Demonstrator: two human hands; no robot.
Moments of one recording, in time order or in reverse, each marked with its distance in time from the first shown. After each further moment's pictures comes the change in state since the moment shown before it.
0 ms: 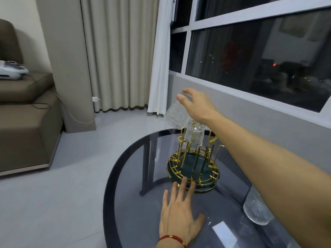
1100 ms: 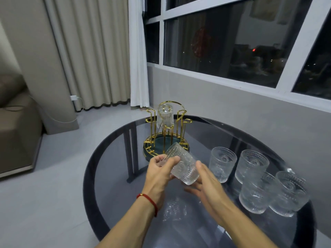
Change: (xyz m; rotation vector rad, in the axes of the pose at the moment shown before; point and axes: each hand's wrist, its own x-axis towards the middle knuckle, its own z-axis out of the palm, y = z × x) left_hand -0.017 0.074 -0.054 -1.395 0.082 -0.402; right_hand -0.295 0.103 0.027 1.051 0.056 0.636
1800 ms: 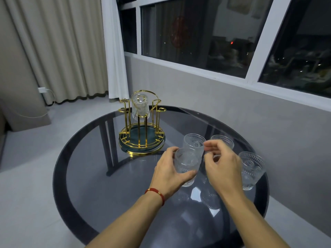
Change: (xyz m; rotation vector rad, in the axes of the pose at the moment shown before) left_hand -0.020 -0.050 0.059 0.814 -0.252 0.453; right_hand -0.038 -0.046 -0.076 -0.762 0.545 -0.627
